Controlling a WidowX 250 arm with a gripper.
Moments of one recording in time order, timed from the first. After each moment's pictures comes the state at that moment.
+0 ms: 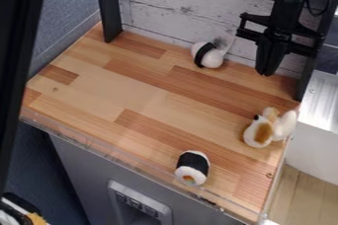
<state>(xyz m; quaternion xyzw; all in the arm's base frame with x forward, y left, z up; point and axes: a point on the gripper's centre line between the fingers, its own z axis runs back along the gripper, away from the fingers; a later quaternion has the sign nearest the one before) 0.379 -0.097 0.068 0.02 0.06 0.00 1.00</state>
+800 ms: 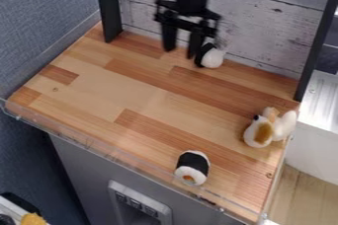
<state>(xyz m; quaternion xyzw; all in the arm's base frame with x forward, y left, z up) 0.365 0.047 0.068 0.00 0.07 -0.02 1.00</state>
